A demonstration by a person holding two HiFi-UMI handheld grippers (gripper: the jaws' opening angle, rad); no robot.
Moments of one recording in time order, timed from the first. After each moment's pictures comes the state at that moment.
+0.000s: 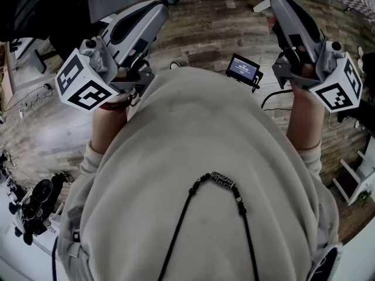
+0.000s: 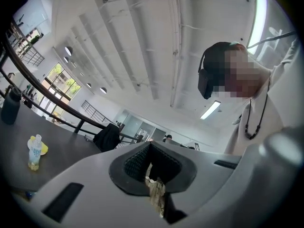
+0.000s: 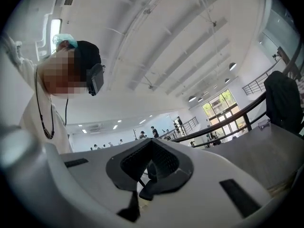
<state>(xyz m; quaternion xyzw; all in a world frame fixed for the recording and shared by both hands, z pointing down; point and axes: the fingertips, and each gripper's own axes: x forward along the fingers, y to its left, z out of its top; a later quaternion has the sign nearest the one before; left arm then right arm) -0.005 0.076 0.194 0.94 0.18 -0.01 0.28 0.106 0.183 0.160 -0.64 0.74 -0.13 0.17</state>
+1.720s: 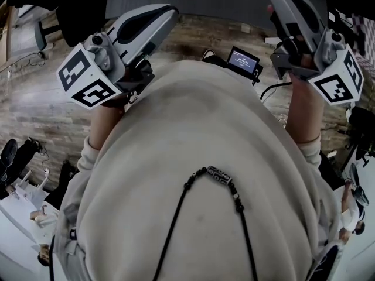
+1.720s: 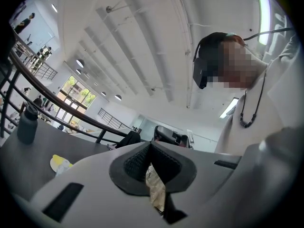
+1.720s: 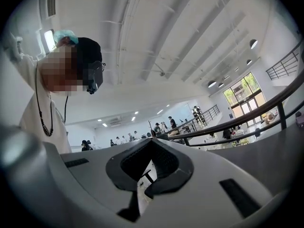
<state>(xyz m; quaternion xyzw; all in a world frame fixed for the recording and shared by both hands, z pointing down) -0.089 0.132 0.209 0.96 0.12 -0.01 0.25 0.037 0.176 0.158 -0.56 0.81 -0.13 0.14</state>
